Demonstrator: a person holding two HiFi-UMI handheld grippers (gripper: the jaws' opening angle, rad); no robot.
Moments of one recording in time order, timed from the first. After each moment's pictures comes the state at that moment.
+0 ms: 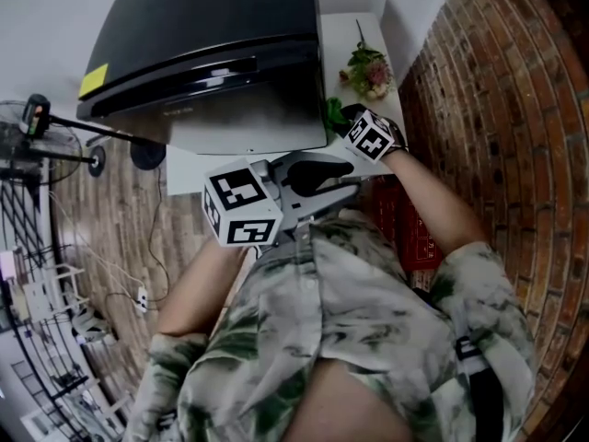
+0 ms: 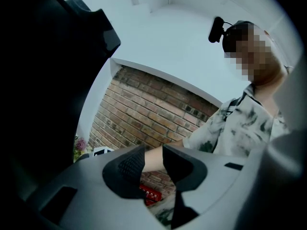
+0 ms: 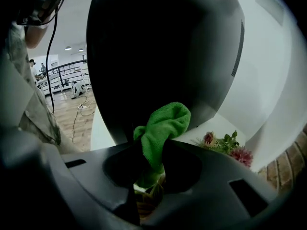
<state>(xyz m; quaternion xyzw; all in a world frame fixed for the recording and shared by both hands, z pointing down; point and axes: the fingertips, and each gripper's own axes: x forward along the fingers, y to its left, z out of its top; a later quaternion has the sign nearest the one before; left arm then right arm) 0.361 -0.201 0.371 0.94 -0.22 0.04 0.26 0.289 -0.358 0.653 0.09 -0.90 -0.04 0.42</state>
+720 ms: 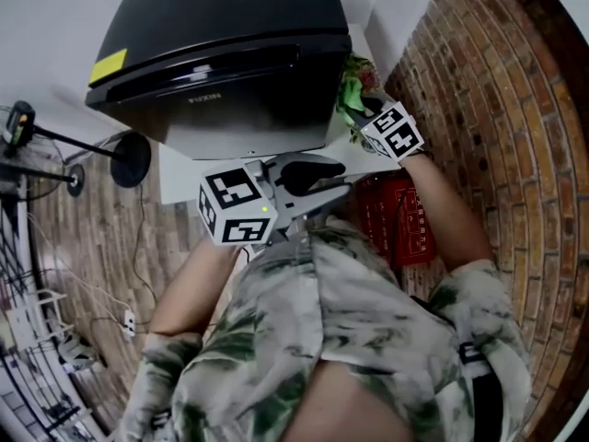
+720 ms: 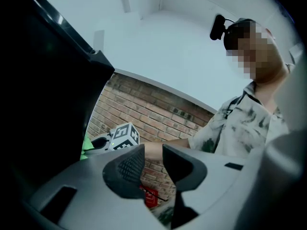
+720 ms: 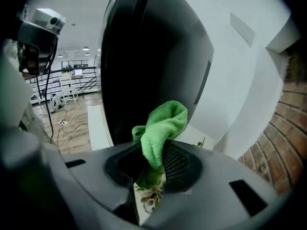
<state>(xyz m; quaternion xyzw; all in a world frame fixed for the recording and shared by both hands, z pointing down) 0.315 -0.157 0.356 0.96 -0.18 0.02 0.23 0.314 -0.359 0.527 0.23 -0.91 -0.02 0.36</state>
